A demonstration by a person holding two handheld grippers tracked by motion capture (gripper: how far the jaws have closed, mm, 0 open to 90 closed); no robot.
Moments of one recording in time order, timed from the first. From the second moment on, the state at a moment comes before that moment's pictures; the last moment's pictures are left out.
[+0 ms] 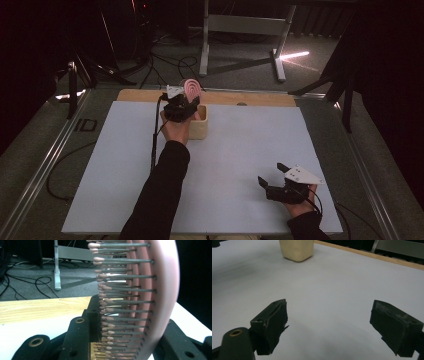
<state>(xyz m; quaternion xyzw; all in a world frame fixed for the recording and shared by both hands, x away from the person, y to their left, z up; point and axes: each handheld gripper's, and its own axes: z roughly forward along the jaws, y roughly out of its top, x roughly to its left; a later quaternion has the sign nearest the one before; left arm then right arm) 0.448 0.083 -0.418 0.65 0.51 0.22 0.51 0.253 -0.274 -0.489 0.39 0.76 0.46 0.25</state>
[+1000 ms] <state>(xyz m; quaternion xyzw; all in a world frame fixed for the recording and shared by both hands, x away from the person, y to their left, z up) 0.449 0.082 -0.428 0.66 0.51 0.21 0.51 0.253 -0.274 -0.490 0.39 0.76 0.46 0.25</state>
